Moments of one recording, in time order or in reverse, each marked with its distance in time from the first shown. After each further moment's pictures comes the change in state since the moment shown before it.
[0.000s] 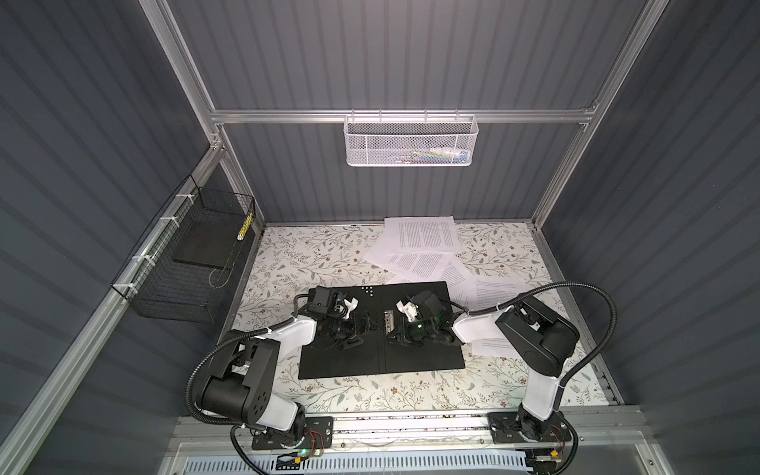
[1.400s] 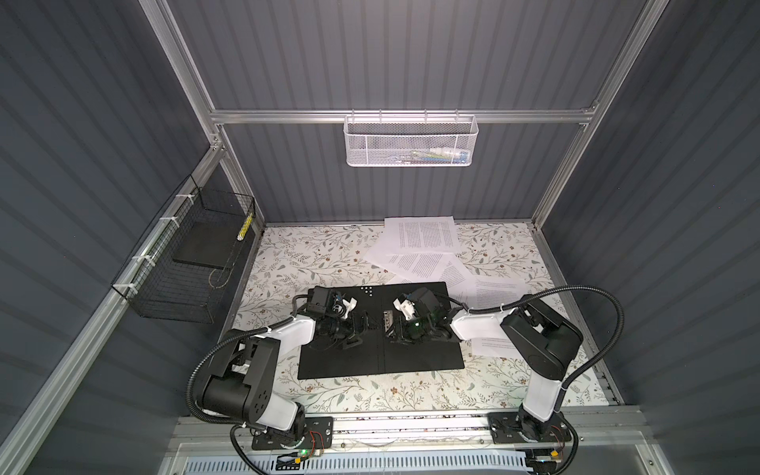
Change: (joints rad) left arm 0.005 0.004 -0.002 0.009 0.023 -0.005; right arm 0.030 -0.019 0.067 -0.126 0.031 -0.066
